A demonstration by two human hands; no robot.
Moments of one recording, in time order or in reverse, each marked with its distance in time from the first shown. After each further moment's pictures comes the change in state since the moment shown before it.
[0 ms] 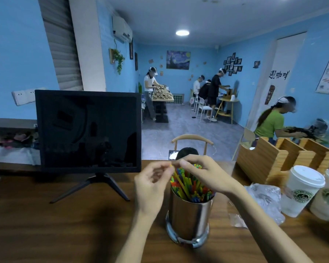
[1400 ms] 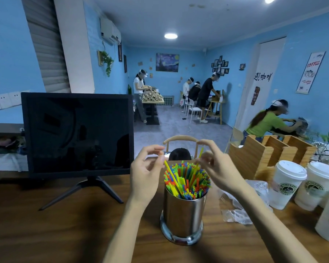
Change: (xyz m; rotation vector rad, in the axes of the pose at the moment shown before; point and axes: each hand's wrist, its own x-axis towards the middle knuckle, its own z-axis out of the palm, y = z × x) left_hand 0.025 0.015 0.001 -0.021 -0.118 0.073; right_hand -0.030 0.018 -0.025 -0.304 0.332 -0.013
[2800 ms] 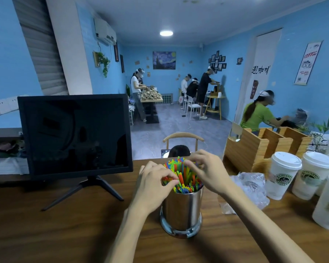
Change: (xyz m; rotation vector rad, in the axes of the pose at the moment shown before) left_hand -0.023 -0.023 0.003 0.741 -0.354 0.156; right_hand -0.012 0.010 0.026 -0.136 0.053 -0.033
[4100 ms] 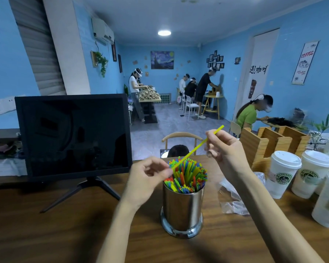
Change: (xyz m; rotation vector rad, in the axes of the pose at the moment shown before) left_hand 0.004 0.011 -0.036 -0.713 0.013 -0.238; right_hand 0.017 -0.043 -0.053 1.227 0.270 0.422
